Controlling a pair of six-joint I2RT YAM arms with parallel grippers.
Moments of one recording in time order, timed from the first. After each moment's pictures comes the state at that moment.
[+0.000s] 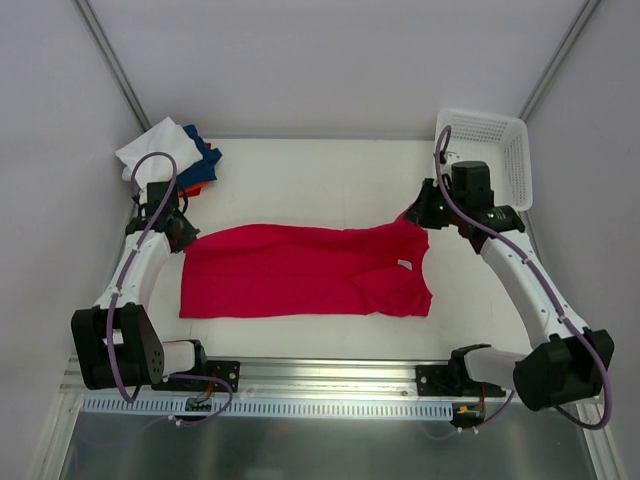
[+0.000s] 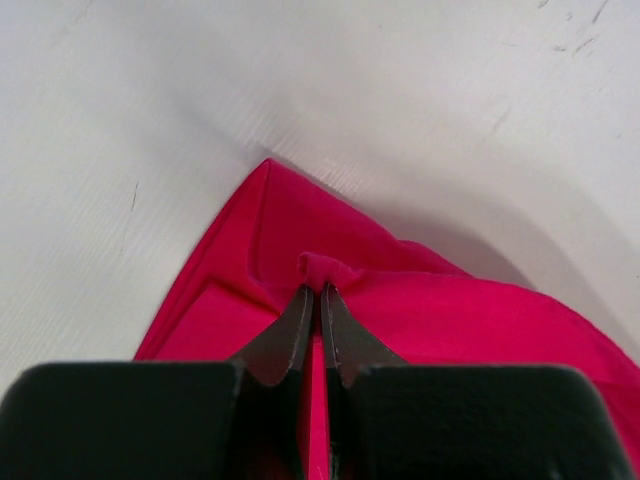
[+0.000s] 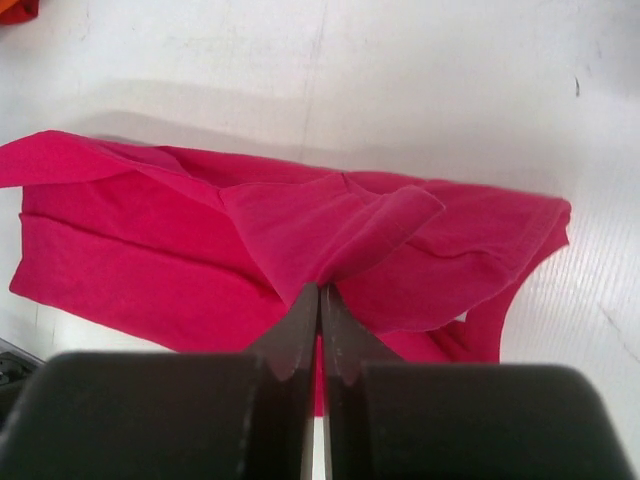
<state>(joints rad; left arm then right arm) 0.10 1.28 0.93 -0.60 -0.19 -0.57 0.25 1.26 1.16 -0.60 -0.24 0.33</state>
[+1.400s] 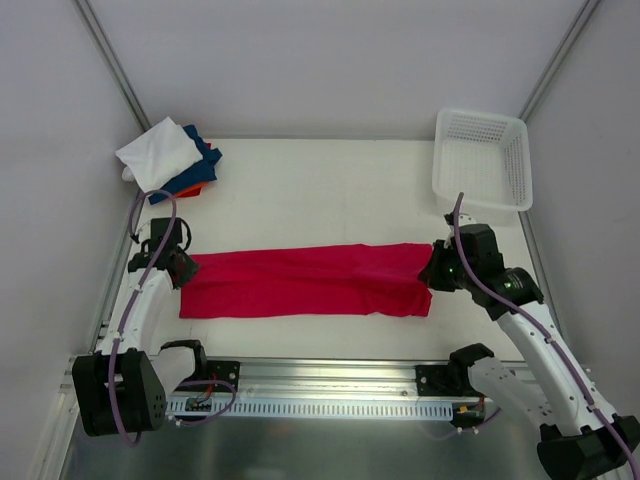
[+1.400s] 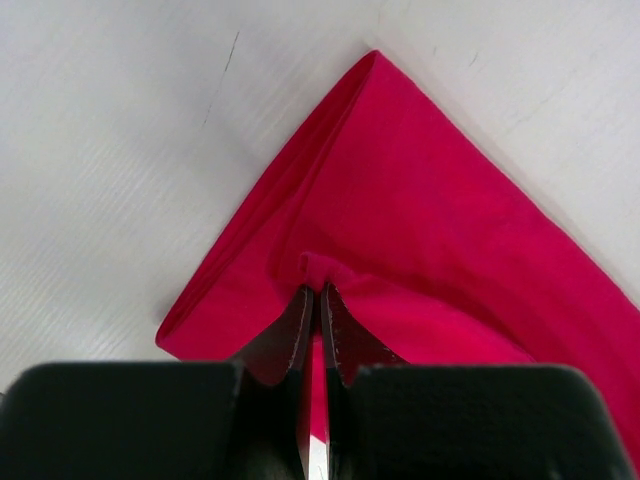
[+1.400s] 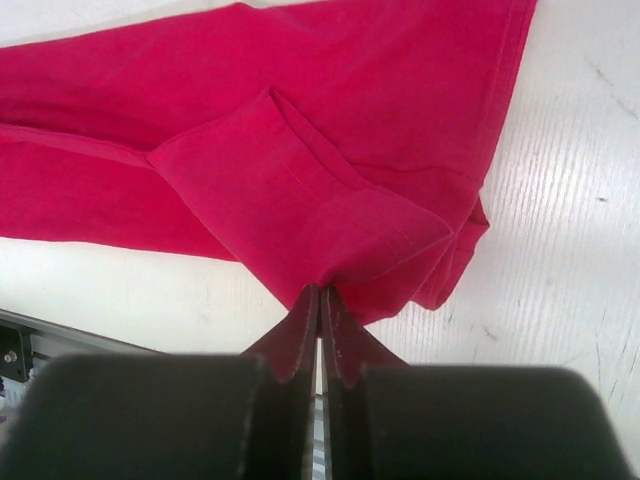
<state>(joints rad) 0.10 1.04 0.66 -0.68 -0.25 -0.65 0.37 0.79 0.82 -0.85 -0.06 0.43</state>
